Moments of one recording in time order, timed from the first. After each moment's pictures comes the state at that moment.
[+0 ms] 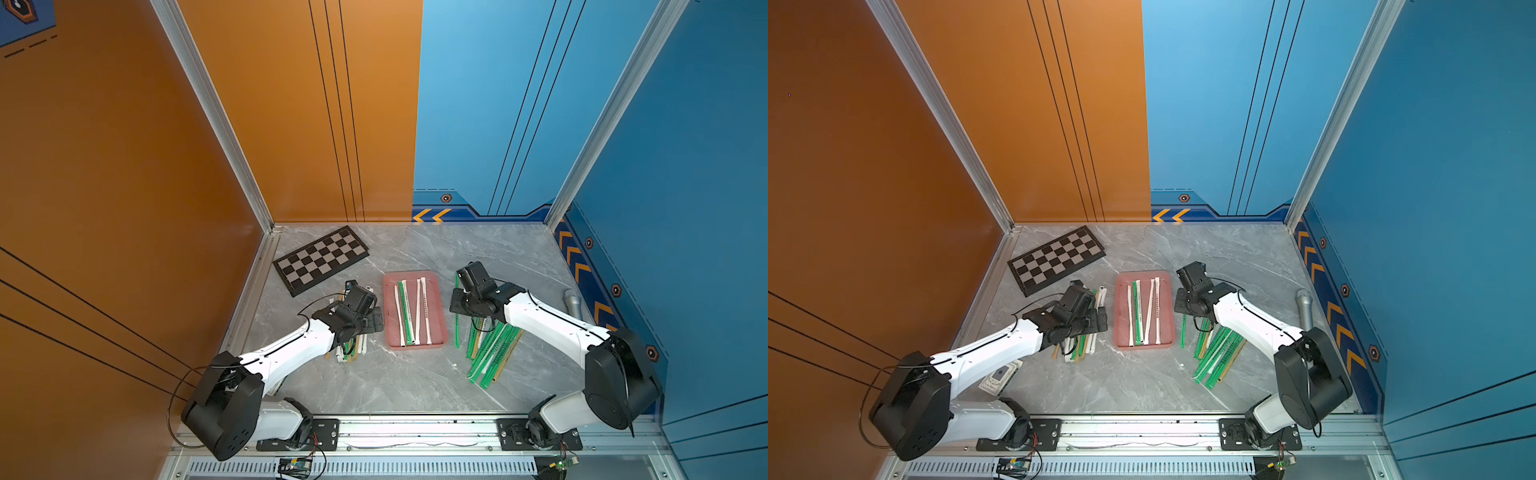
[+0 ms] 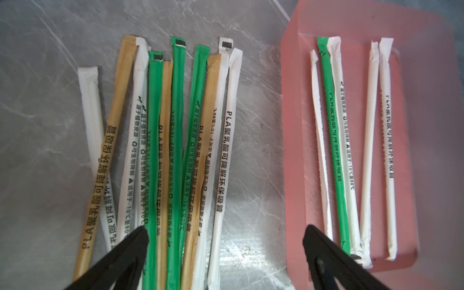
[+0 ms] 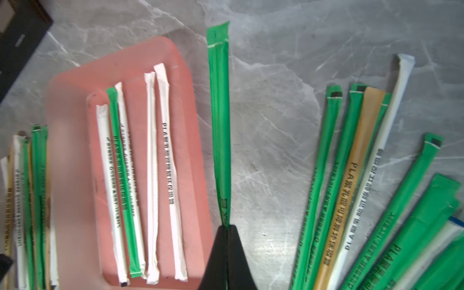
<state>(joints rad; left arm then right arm) -0.57 1.33 0.75 -0.42 -0.20 -0.66 0.54 1.49 1.01 -0.52 0.07 0.67</state>
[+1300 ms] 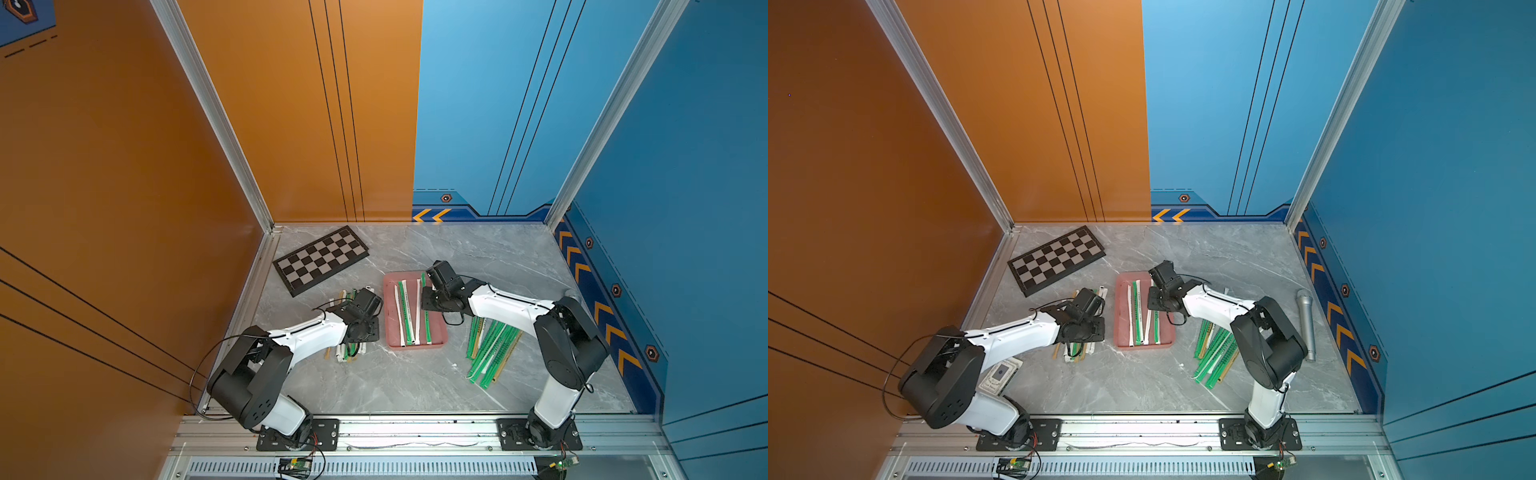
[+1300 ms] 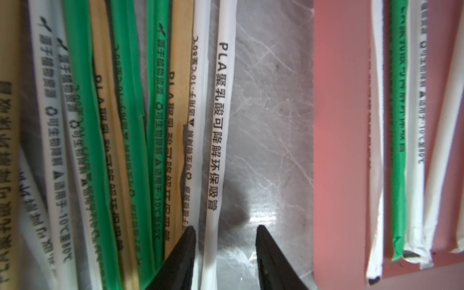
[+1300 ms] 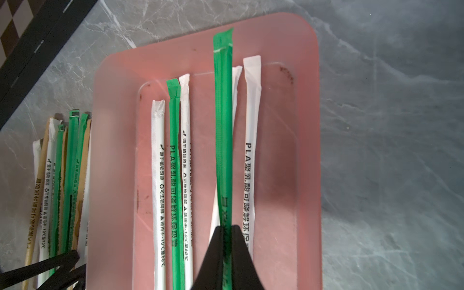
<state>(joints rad) -0.57 1.51 0.76 -0.43 -0.09 -0.62 0.64 1.79 1.14 -0.33 0.02 0.65</state>
